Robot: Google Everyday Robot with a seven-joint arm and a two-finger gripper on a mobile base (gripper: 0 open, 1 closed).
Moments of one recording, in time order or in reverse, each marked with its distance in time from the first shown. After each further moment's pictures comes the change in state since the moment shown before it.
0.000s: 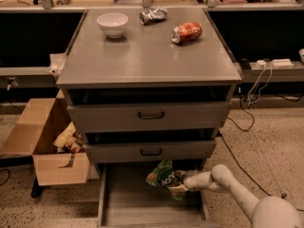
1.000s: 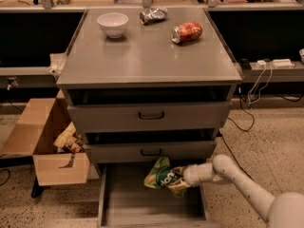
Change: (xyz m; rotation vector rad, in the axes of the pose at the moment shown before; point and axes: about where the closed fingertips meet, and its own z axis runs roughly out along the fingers) arm -0.062 0.023 -0.030 -0.122 -0.020 -0.137
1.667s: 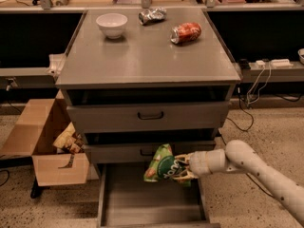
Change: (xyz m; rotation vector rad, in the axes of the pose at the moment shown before) arm -0.148 0.015 -0.081 0.037 0.053 -0.270
